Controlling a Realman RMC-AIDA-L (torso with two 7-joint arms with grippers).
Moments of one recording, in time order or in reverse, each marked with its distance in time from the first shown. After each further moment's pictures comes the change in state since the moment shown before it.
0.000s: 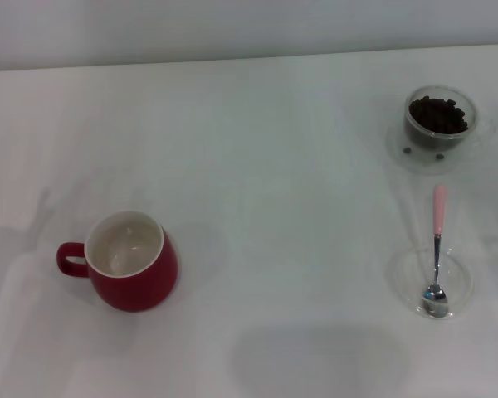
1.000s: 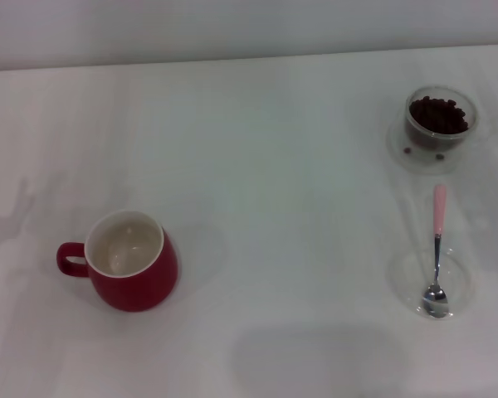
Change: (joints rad) left arm -0.027 -0.003 -0.013 0.029 -0.074 0.070 0.001; right arm 0.072 0.002 0.029 -0.031 0.004 -0.074 0.044
